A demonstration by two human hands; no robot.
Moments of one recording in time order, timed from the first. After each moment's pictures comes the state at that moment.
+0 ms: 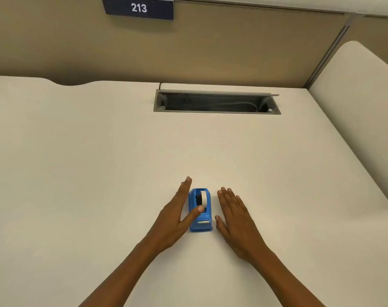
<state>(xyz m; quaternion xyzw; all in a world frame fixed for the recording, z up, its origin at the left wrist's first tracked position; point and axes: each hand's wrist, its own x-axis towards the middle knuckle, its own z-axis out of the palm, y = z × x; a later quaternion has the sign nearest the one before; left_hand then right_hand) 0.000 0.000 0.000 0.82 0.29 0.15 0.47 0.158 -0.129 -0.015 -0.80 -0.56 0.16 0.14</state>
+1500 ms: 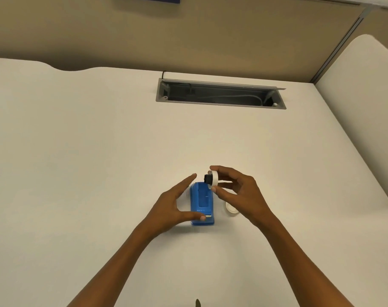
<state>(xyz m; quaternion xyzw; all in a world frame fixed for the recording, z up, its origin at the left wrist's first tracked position) -0.005 0.014 0.024 0.76 0.32 0.09 0.56 0.171 -0.087 0.054 -0.69 -0.43 0.34 0.48</state>
